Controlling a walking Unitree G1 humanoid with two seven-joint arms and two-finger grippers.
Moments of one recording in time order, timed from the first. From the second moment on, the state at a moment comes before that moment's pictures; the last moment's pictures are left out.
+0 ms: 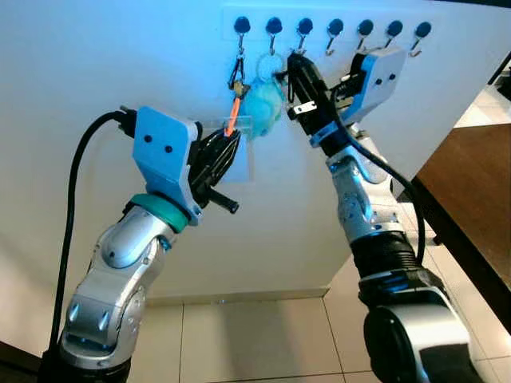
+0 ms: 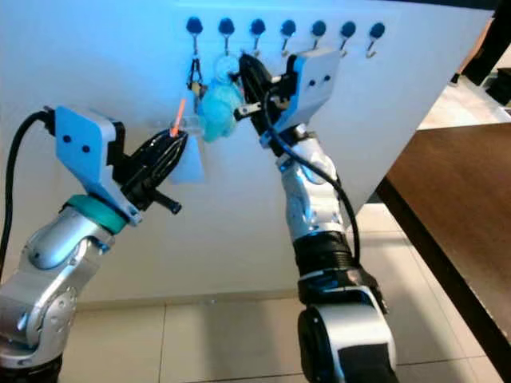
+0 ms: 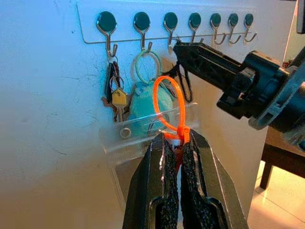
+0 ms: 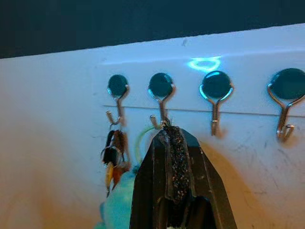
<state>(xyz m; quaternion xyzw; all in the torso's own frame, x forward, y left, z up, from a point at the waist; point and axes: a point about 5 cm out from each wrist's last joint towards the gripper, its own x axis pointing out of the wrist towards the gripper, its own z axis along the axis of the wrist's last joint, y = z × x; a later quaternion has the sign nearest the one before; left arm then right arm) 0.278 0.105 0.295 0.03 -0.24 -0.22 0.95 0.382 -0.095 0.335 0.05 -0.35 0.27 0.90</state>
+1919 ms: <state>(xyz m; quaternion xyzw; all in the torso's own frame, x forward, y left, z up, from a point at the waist) 0.277 0.102 0.295 0.01 -0.23 -0.23 0.95 0.389 -0.086 0.368 0.02 -0.39 0.25 0.89</state>
